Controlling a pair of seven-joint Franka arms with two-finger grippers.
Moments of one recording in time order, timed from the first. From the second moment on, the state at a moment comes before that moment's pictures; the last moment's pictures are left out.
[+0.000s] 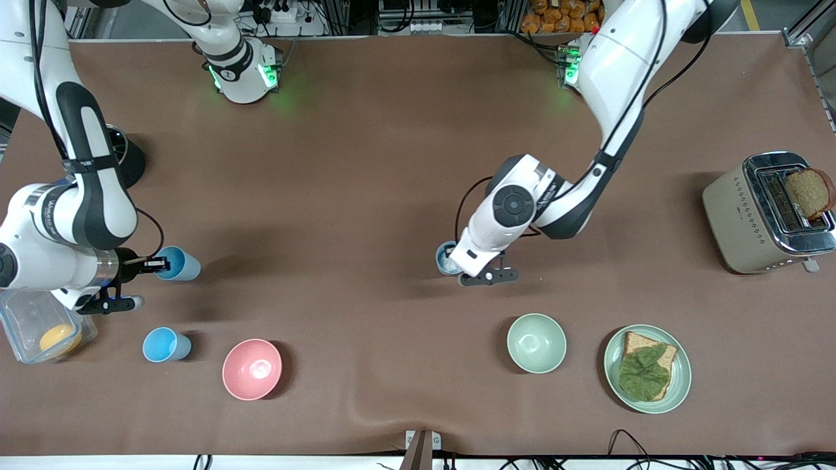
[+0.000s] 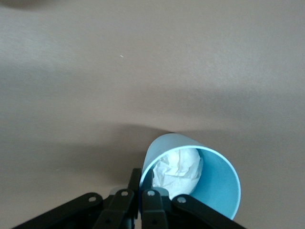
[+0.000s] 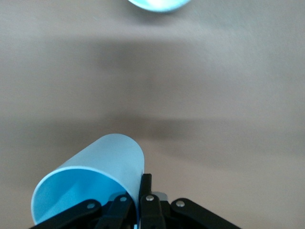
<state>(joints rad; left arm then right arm) -0.36 0.74 -0.32 -1.57 0.09 2.33 -0.77 -0.17 0.54 0.06 -1.64 0.02 1.93 -0.24</state>
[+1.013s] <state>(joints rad) -0.53 0.75 -0.31 -1.55 0.09 2.32 -0.93 0.05 0.53 0.10 -1.60 0.17 1.88 -0.06</state>
